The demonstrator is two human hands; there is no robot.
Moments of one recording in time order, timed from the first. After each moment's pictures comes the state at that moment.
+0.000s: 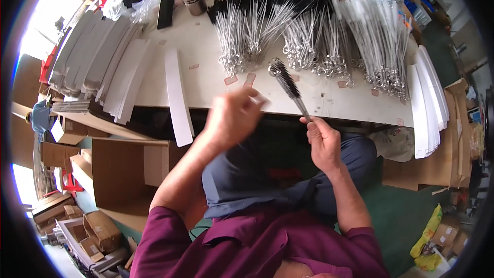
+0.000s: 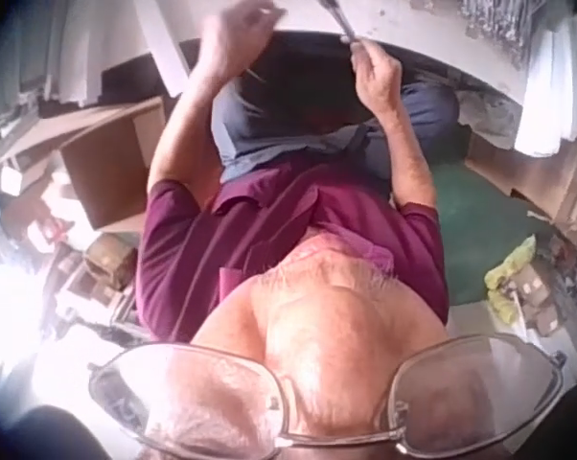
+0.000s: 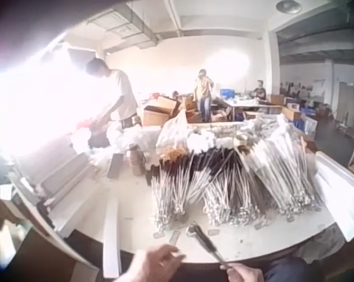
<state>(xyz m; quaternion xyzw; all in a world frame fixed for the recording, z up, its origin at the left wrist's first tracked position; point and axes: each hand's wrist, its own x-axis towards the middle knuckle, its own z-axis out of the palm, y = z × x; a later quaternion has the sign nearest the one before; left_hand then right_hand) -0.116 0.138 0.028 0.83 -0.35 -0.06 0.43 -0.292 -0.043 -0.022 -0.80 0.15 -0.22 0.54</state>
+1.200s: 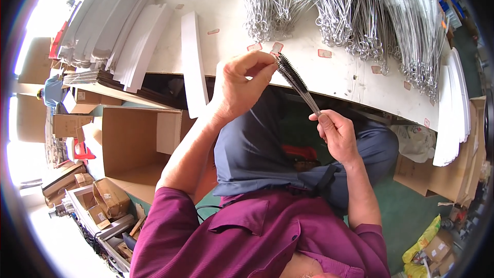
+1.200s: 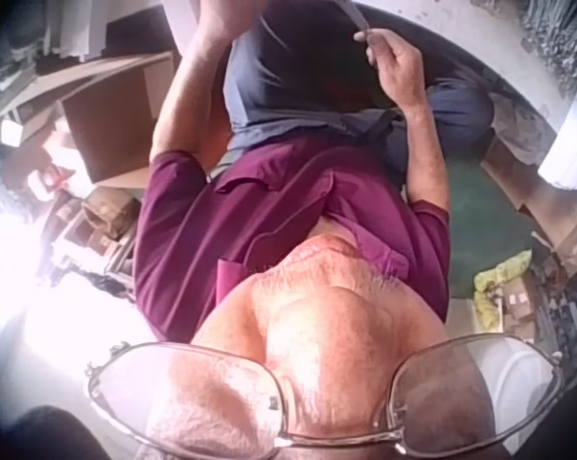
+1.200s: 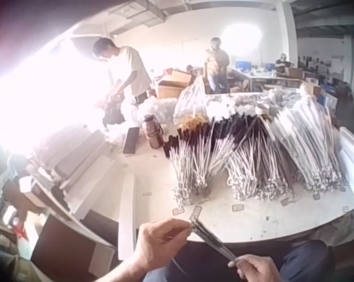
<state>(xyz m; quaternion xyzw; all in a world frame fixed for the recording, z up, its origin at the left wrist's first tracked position) -0.103 0.154 0.021 0.74 -0.31 -0.08 0.60 -0.291 -0.036 -0.045 -0.77 0.11 -0.09 0.63</state>
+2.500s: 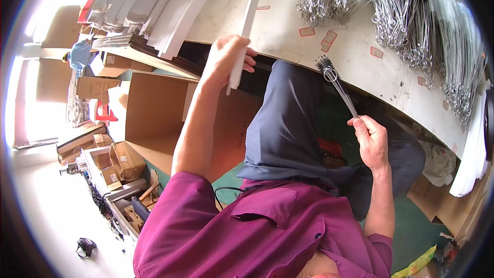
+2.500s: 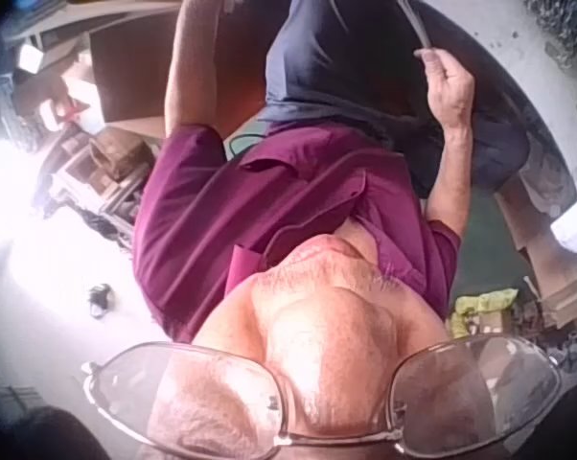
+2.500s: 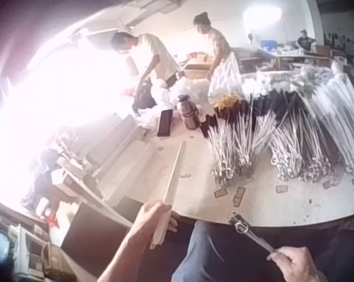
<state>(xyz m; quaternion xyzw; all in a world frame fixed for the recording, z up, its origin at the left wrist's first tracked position) -0.040 0.261 0.001 0.77 0.03 -0.22 0.59 -0.292 -0.030 -0.052 -0.80 0.14 -0.01 0.59</state>
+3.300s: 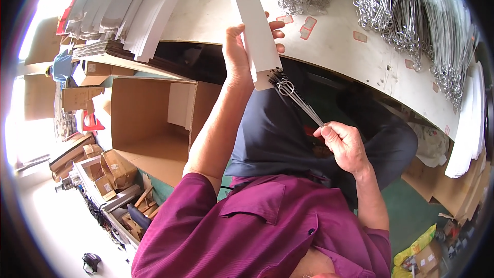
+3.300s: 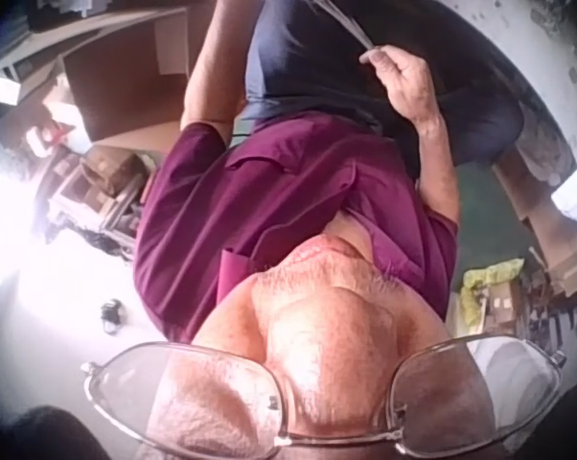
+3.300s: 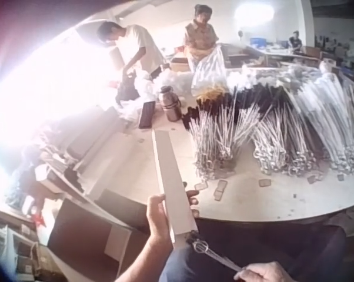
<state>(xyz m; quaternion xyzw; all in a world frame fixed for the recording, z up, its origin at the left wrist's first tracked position) -0.075 0.175 -0.034 0.42 -0.03 -0.22 0.88 -0.311 0.000 -0.047 -0.73 0.11 0.10 0.67</state>
